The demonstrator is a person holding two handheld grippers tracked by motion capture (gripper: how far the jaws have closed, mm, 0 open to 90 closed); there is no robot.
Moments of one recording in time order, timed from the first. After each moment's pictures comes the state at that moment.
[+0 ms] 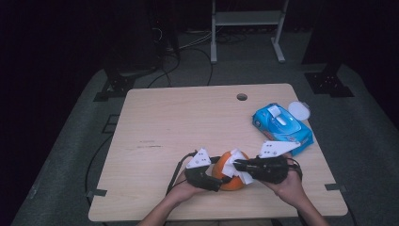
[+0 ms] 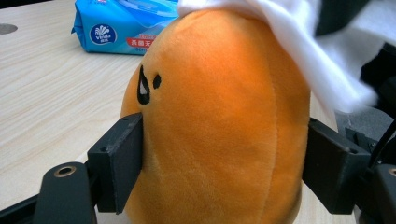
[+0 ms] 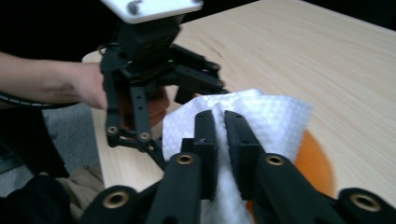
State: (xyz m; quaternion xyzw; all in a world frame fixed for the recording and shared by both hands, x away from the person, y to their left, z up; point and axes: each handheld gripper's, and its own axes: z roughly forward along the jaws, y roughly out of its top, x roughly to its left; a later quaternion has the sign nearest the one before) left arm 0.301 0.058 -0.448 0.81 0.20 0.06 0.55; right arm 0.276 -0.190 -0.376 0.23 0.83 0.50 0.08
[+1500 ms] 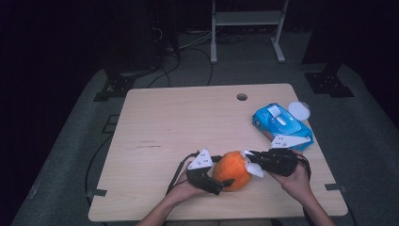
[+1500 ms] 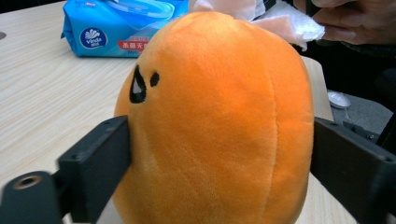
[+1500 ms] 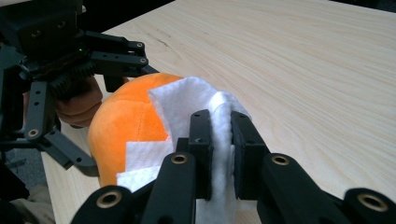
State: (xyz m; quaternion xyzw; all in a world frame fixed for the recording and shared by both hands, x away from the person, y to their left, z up) left arm 0.301 0.054 -0.450 0.81 0.17 0.06 0.55; right arm 0.300 -0.223 -0.396 0.32 0.80 0.49 0.10
